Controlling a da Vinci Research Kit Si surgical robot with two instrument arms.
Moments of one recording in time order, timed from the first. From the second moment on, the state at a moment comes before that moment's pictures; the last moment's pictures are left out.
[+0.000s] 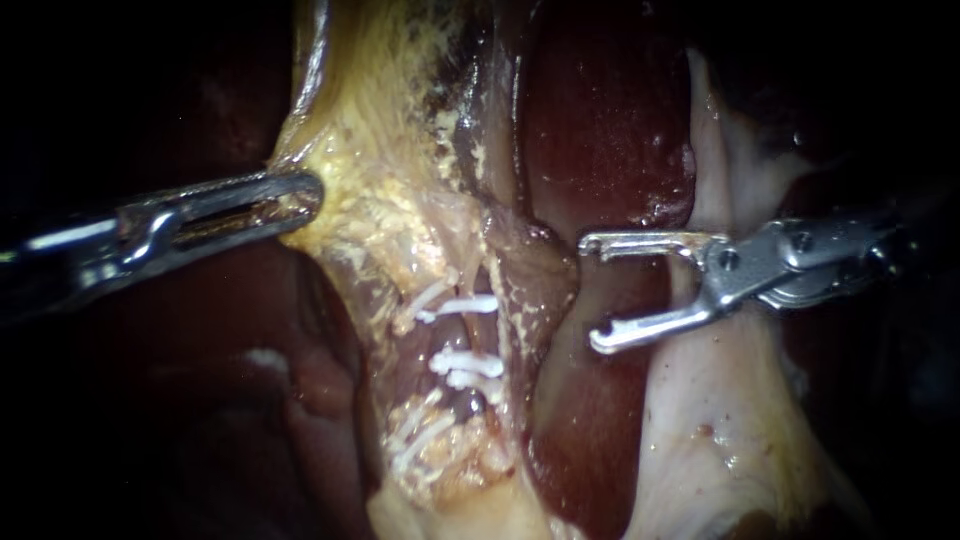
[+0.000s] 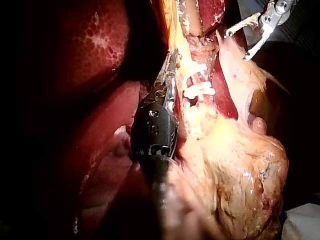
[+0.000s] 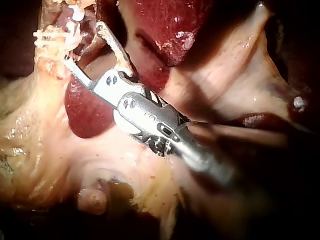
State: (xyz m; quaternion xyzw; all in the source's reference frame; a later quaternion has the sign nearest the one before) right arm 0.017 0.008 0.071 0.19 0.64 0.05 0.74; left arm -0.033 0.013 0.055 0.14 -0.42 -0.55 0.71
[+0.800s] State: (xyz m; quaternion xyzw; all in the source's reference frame) right arm 0.016 0.008 0.070 0.18 0.64 0.03 0.74; left arm -0.043 0.011 0.067 0.17 -0.39 -0.53 0.73
